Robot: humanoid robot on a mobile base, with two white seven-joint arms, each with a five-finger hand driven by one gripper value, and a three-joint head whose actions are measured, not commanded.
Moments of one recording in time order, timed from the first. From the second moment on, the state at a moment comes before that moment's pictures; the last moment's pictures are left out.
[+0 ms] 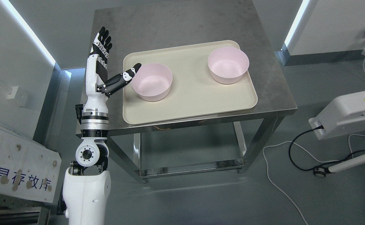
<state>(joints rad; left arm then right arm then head) -0.28 0.00 0.03 -1.65 0.00 -0.19 -0.01 0.05 0.00 -0.09 -0.20 -0.09 0.01 0.06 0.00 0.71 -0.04</state>
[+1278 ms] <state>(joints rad) -0.59 0.18 -0.02 -1.55 -0.12 0.17 -0.62 0.05 0.00 -0.09 -0.20 -0.09 0.01 0.06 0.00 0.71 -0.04</state>
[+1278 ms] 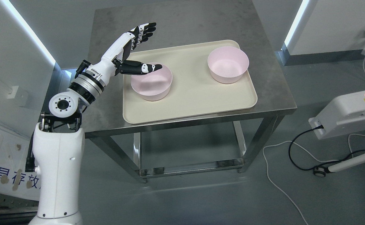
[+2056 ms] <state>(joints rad) -0.66 0.22 -0.11 -1.38 -0.30 0.20 -0.64 0.05 0.00 -0.09 -0.20 -0.09 0.01 0.06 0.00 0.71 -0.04</state>
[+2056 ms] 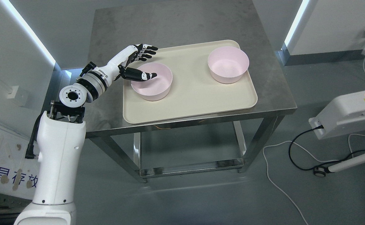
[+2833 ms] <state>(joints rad) -0.68 0.23 -0.14 -1.32 -0.52 0.03 -0.63 0.05 0.00 -0.09 -0.20 -0.09 0.02 0.06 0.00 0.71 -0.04</state>
